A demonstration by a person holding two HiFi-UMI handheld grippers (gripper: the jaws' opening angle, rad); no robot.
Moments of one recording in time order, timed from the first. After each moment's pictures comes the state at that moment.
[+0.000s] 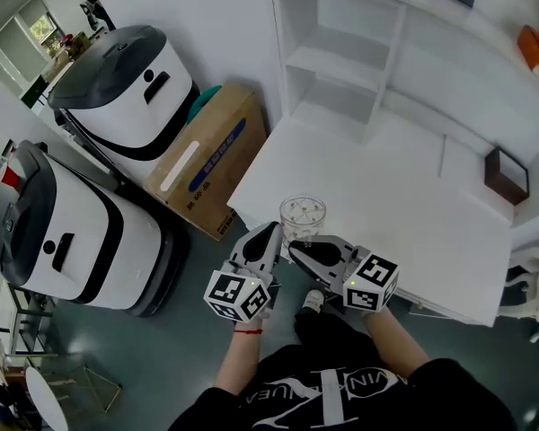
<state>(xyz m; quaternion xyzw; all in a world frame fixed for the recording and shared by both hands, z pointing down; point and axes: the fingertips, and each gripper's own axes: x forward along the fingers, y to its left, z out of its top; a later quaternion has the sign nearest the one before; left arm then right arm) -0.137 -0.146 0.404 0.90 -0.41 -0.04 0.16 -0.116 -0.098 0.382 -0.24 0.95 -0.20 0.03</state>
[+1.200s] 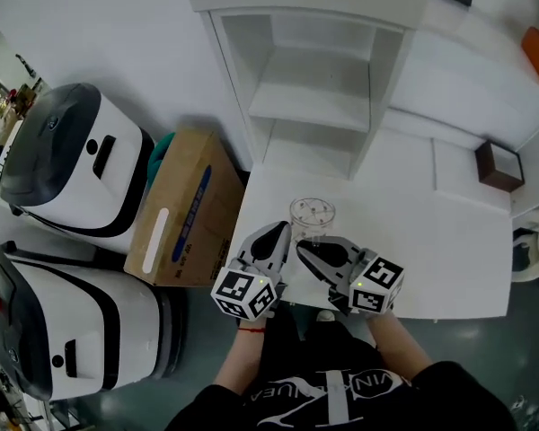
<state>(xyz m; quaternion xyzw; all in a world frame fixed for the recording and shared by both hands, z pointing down) -0.072 -0.340 0.426 0.95 -0.27 0.00 0.18 -0.067 -0.290 0.402 -0.38 0.90 -0.21 0.06</state>
